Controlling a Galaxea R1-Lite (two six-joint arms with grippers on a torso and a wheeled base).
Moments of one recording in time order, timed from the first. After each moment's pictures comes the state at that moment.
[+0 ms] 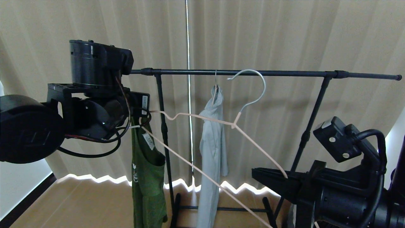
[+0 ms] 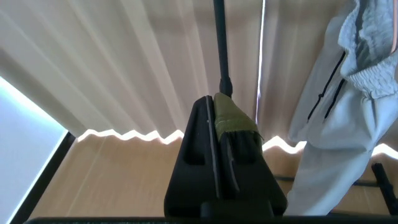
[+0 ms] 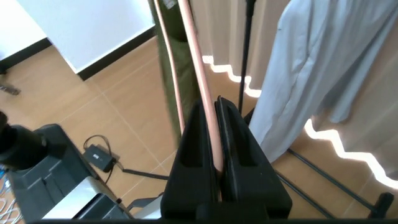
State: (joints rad) left arm -0.52 1.67 -1.15 -0.21 0.64 0.04; right arm 0.90 1.36 -0.59 -0.45 -0.10 0.28
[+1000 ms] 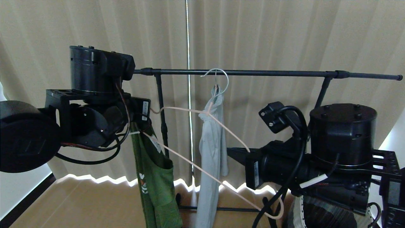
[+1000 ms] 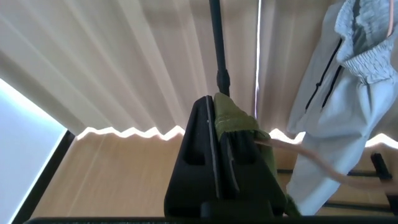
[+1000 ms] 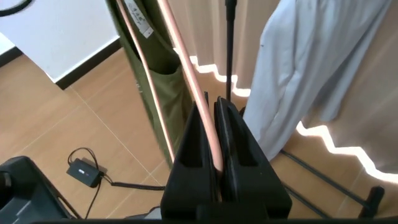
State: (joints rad) left arm -0.54 1.64 -1.10 -0.21 0.64 0.03; right arm 0.83 1.62 -0.80 -0.45 -0.10 0.28
